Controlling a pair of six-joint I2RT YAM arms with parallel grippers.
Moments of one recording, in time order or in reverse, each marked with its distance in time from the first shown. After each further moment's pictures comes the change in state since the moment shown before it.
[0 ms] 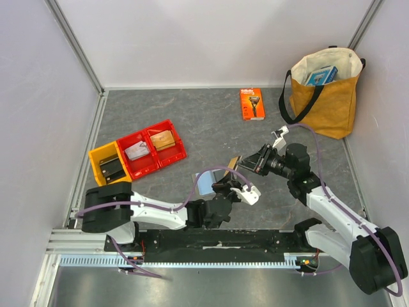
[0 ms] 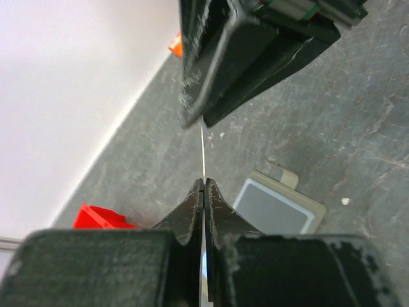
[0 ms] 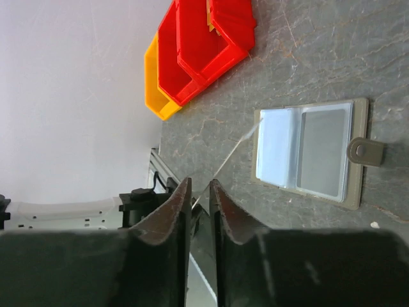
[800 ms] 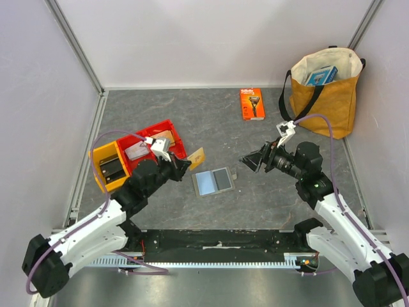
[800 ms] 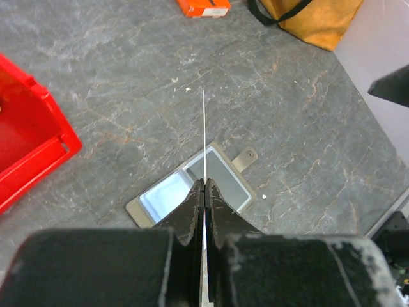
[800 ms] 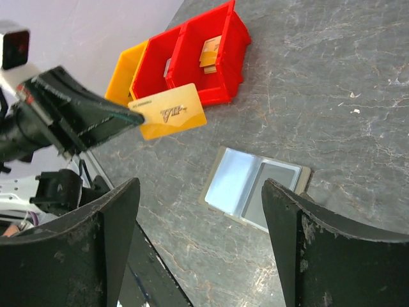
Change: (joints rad) left arm 0.710 -0.804 -0.294 -0.550 0.830 -1.047; right arm 0.002 -0.173 0.127 -0.195 0.056 -0.454
